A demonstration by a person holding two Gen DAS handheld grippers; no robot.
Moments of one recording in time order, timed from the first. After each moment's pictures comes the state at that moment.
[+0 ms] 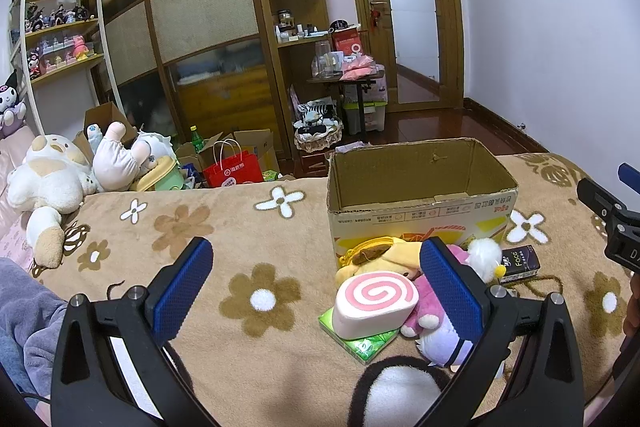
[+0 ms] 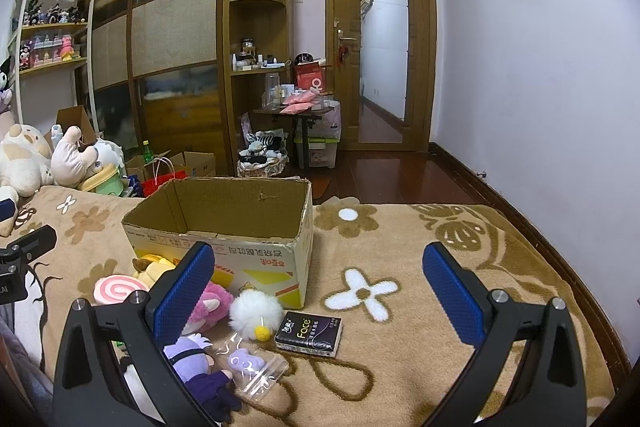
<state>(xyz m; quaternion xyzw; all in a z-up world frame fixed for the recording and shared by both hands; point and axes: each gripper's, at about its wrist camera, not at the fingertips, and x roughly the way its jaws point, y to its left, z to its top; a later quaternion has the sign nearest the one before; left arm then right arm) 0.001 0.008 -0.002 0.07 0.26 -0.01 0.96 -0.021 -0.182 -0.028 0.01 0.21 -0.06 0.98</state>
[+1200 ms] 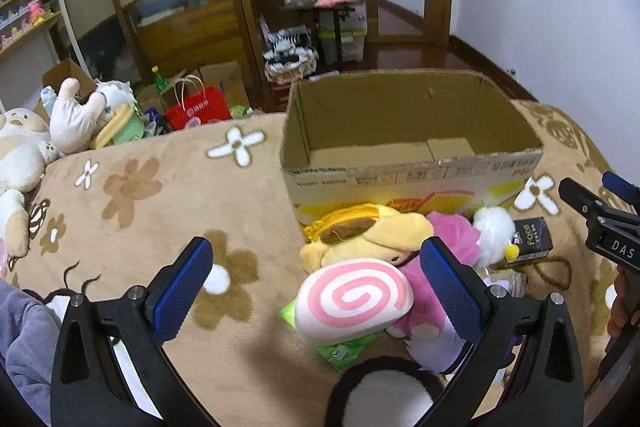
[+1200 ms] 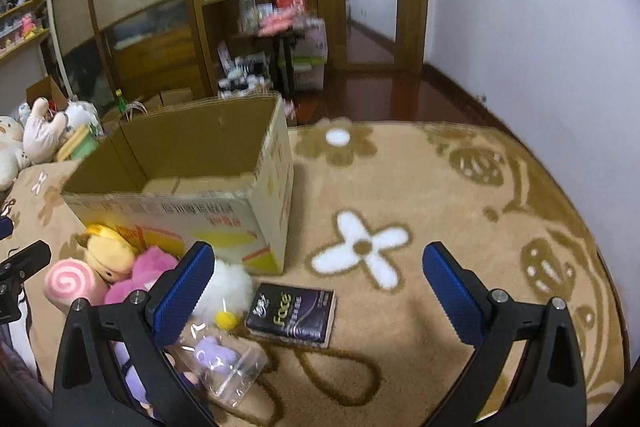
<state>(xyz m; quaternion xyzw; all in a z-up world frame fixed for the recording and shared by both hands) 0.088 -0.018 -0.052 0.08 0.41 -0.05 0.91 0.062 -0.214 -0.092 0.05 0.36 -0.08 0.93</state>
